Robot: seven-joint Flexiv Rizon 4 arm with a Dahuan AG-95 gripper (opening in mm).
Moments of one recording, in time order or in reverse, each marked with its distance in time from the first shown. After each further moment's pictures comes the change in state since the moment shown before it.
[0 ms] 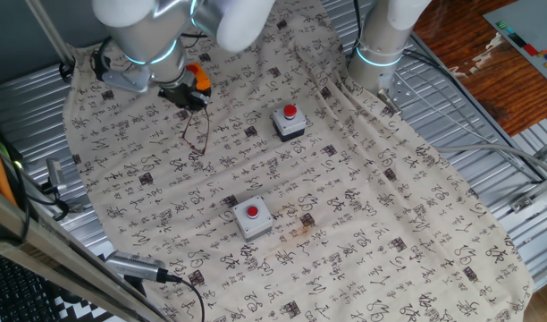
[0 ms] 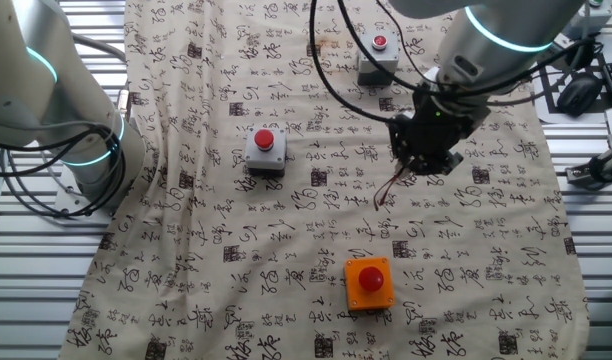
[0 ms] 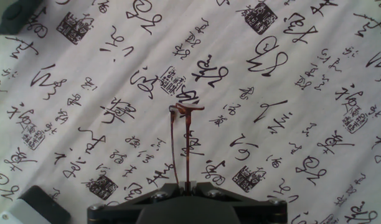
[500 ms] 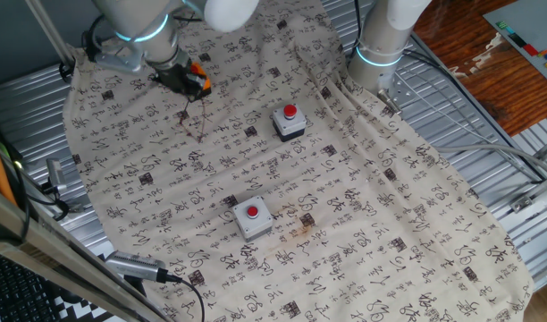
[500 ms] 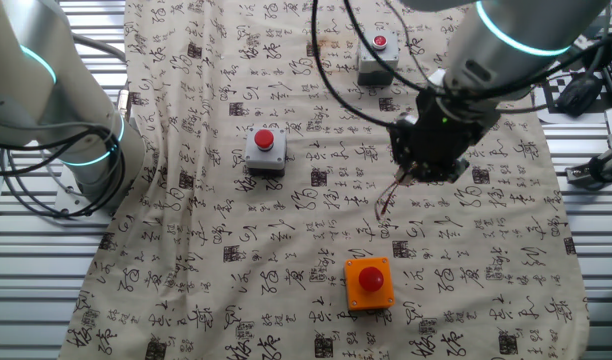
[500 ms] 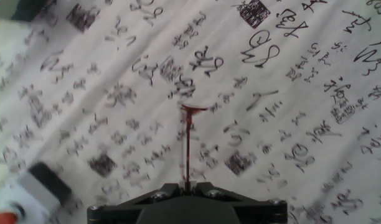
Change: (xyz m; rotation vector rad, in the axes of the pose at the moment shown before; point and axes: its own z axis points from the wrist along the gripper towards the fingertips) arm 0.034 -0.012 -0.022 0.000 0.012 -0.063
